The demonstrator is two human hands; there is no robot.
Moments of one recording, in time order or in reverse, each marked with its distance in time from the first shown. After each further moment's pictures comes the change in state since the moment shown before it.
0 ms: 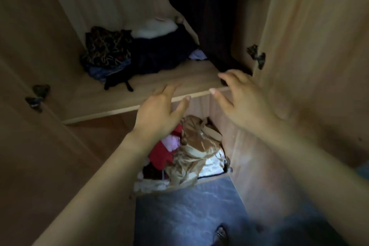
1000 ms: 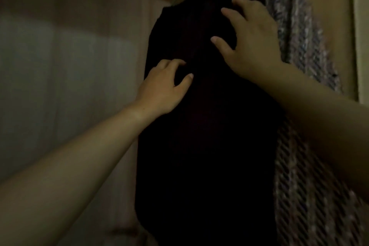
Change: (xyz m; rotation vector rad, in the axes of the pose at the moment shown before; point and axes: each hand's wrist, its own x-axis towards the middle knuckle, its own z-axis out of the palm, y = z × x) left_hand 0.591 0.033 -0.223 -0.189 0.604 0.607; right_hand 0.597 -0.002 -0.181 -0.683 0.896 -0.294
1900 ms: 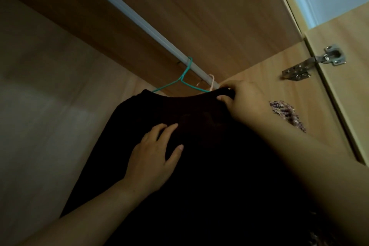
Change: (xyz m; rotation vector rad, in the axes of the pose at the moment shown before) left_hand 0.132 -0.033 0.064 -0.146 0.243 0.065; right_hand 0.157 0.075 0.042 -0.021 -0.068 0.001
